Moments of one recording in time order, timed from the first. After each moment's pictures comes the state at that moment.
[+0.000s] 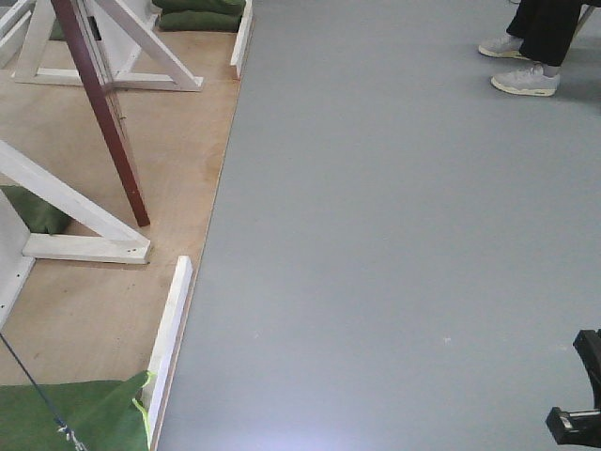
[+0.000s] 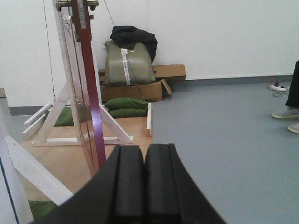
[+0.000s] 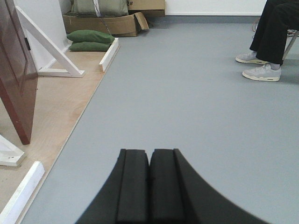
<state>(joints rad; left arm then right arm) -0.01 -0.01 0.03 -0.19 0.08 0.17 0.04 -0.01 0.03 0.07 0.37 -0.05</state>
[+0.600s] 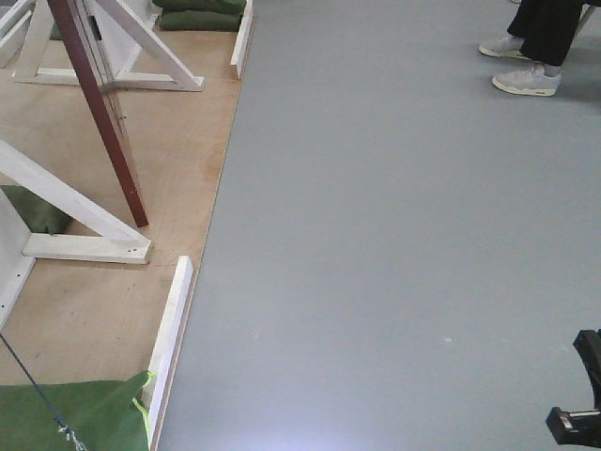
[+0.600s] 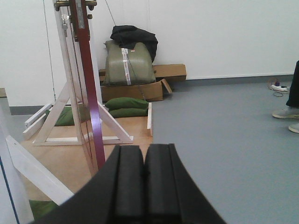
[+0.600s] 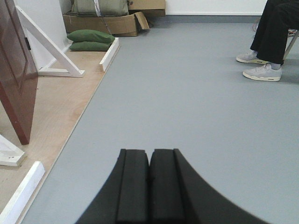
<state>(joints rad) -0.01 -0.01 0.03 -0.19 0.08 0.17 0.04 -0.01 0.03 0.07 0.37 -0.05</state>
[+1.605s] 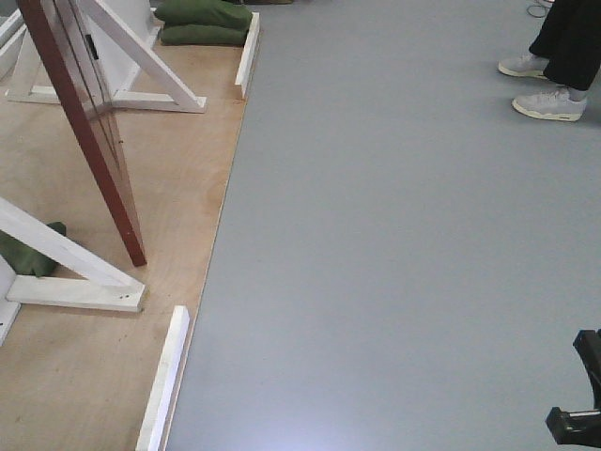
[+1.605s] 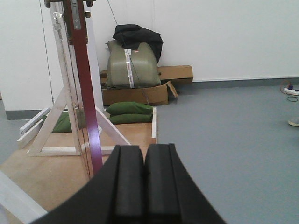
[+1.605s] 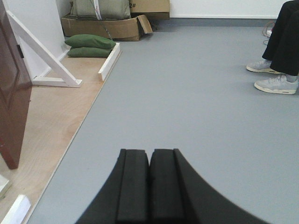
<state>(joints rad) -0.01 -0.01 0.03 -0.19 0.08 0.17 0.04 -0.01 0.03 0.07 0.37 -0.05</state>
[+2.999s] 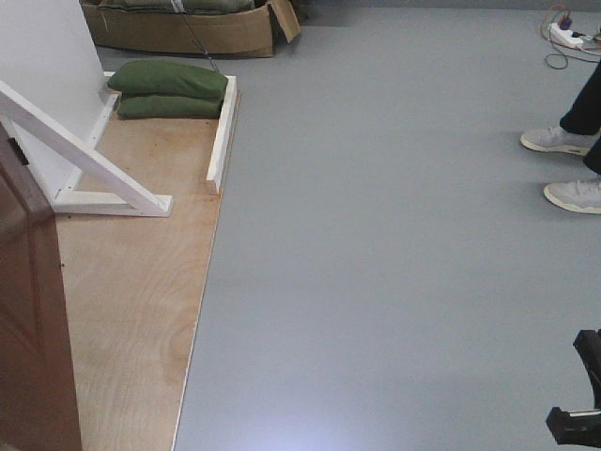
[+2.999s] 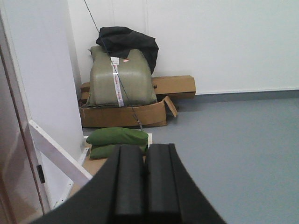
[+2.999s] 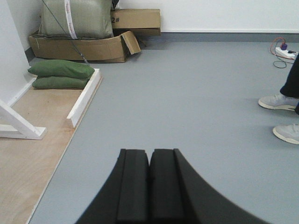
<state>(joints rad) -0.01 -0.01 0.03 -0.19 0.08 0.17 0.04 -0.01 0.03 0.07 0.37 -0.05</state>
